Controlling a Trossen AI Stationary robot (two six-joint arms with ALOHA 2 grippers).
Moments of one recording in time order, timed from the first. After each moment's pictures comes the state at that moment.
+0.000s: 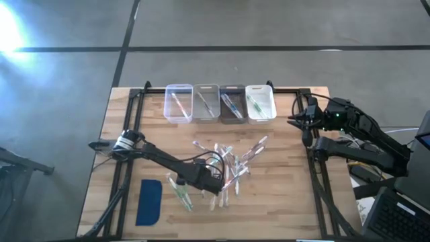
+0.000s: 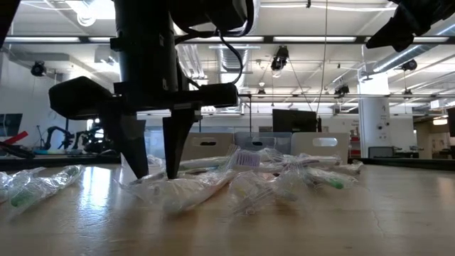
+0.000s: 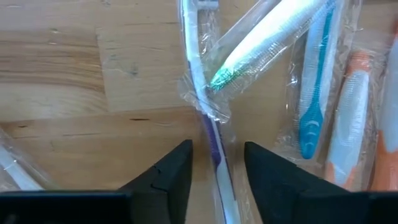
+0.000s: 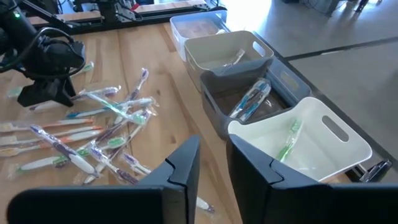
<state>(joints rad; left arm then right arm) -0.36 2.03 1.47 -0.89 -0.17 -1.86 -0.47 0.40 0.74 -0.81 -0.14 -0.06</state>
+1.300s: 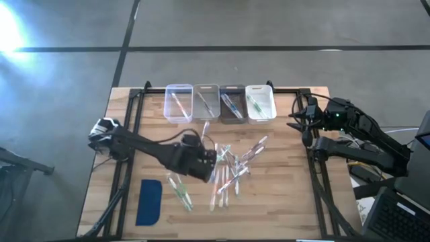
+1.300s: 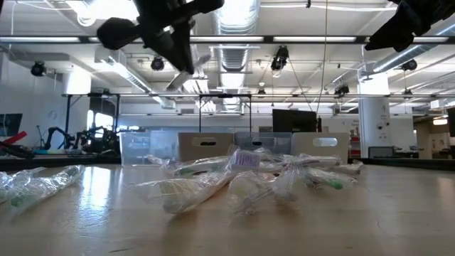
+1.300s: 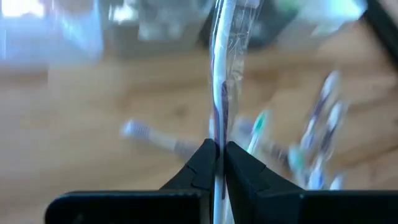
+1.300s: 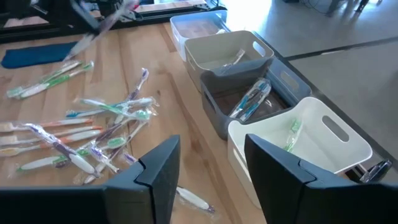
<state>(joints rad) -0.32 1.72 1.47 -1.04 -0.77 -1.63 -0.47 0.40 0.74 -0.81 -0.14 -0.06</state>
